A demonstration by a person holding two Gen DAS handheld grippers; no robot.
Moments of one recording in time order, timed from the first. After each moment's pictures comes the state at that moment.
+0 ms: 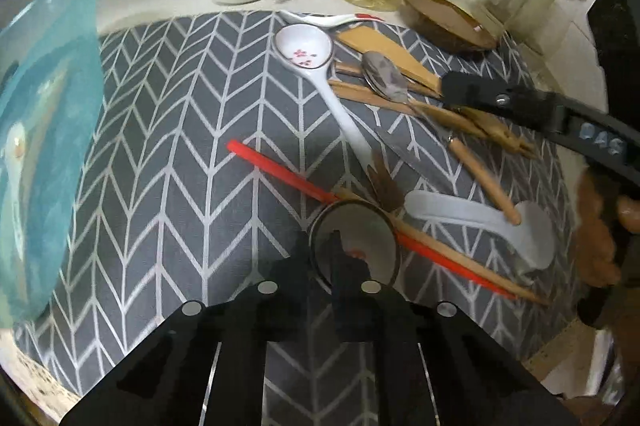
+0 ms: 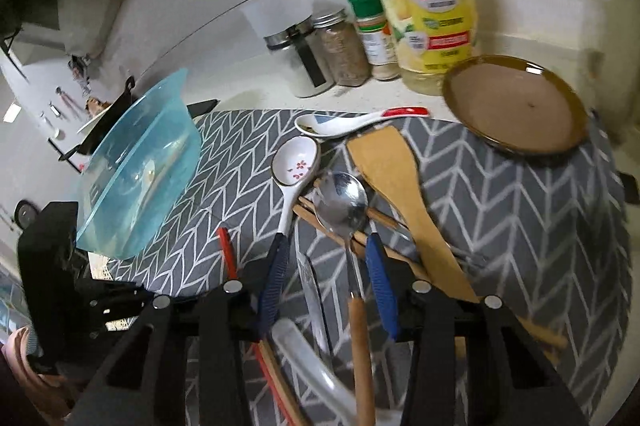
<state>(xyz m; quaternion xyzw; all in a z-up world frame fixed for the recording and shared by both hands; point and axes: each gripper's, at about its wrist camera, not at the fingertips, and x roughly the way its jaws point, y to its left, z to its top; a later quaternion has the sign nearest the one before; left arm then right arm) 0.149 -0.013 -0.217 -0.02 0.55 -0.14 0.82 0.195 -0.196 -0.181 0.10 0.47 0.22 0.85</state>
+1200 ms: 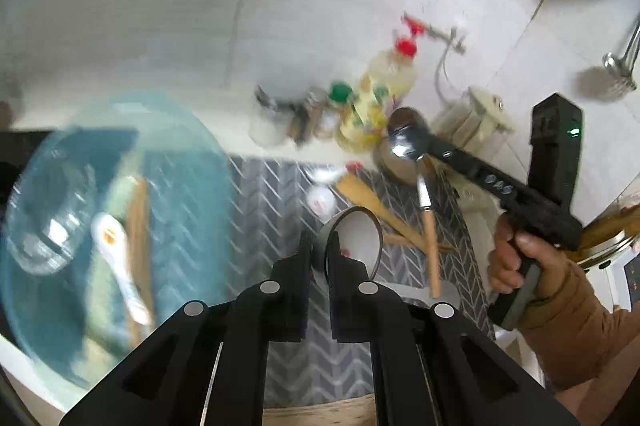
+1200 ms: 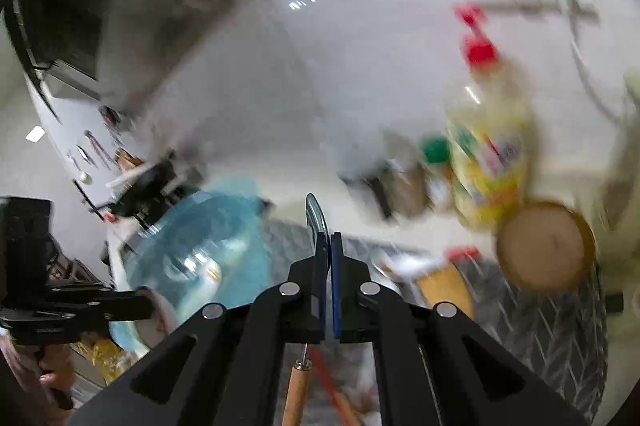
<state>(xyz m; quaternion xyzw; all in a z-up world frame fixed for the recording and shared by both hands) 0.149 0.097 -0.043 -0.07 0.43 -0.19 0.88 0.217 -0.137 -0.056 0.13 0.34 0.24 0.90</state>
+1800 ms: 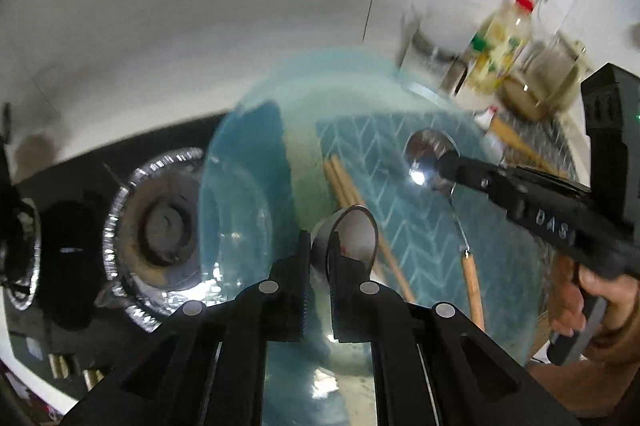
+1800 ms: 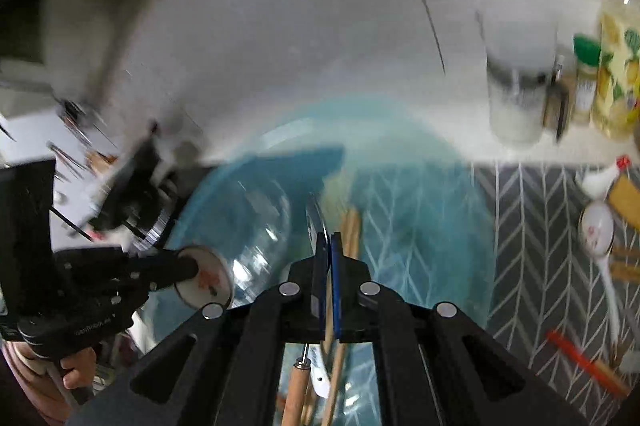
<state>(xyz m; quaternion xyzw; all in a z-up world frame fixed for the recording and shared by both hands) 0.250 0.270 -0.113 0.07 0.53 -0.18 0.83 0.245 0.100 -0.130 0.17 0.47 0.16 0.85</state>
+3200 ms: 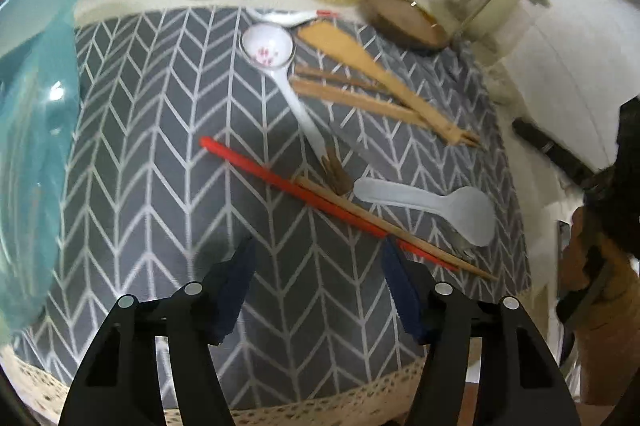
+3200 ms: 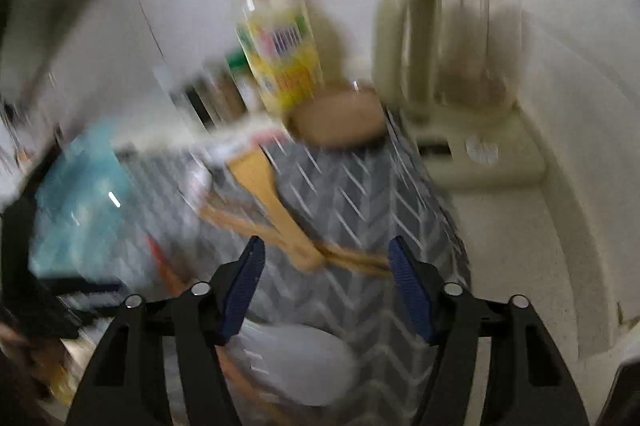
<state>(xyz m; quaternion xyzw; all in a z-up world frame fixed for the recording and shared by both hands) 0.148 -0.013 -0.204 -0.04 0.58 -0.22 0.79 0.121 -0.275 -0.153 0.08 0.45 0.02 0.89</state>
